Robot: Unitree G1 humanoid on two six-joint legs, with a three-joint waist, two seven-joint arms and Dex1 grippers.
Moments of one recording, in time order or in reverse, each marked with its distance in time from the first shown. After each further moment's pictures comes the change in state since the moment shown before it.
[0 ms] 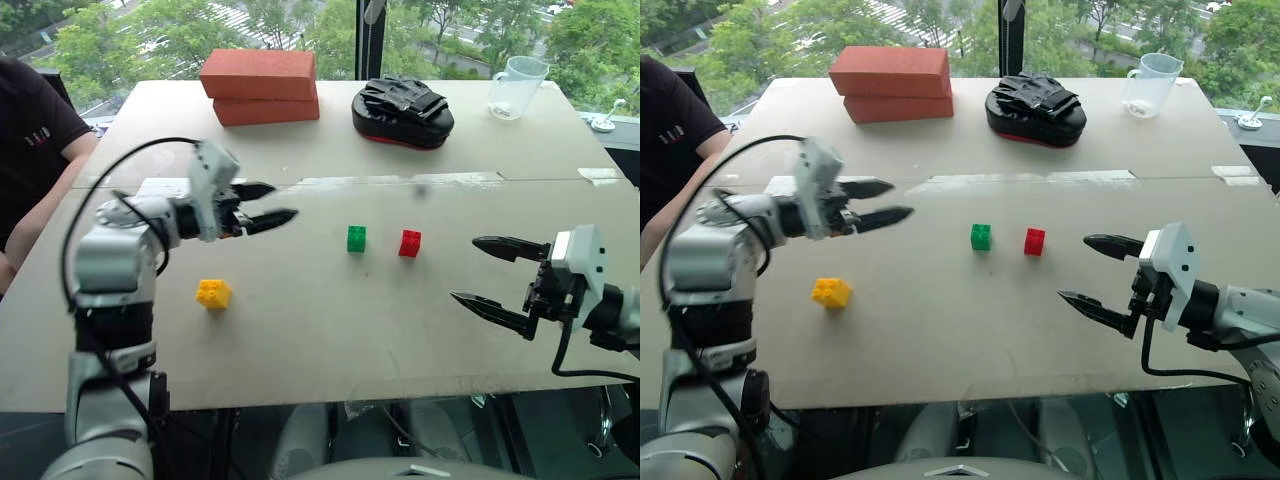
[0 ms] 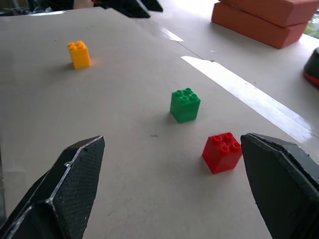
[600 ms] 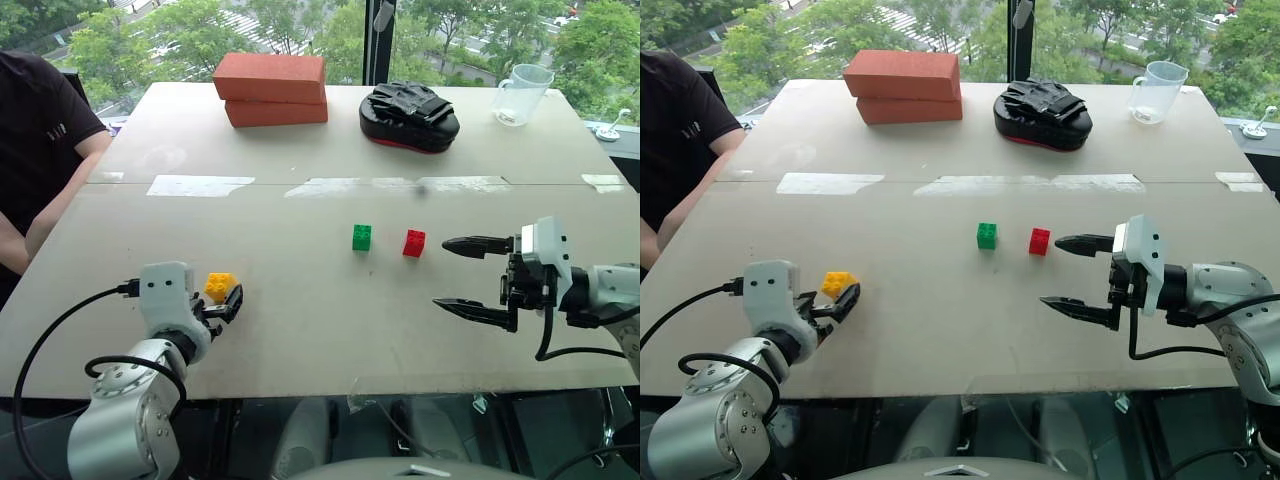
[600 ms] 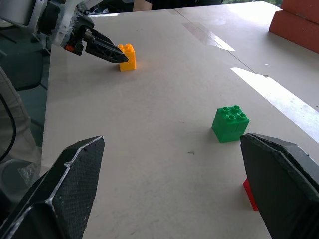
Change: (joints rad) left arm 0.528 -0.408 0.070 -0.571 0.119 0.323 0.553; right arm -0.143 -0.020 0.144 0.126 -0.022 -0.044 0.183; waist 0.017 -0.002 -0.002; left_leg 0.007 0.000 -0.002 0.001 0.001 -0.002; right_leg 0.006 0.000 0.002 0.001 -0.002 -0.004
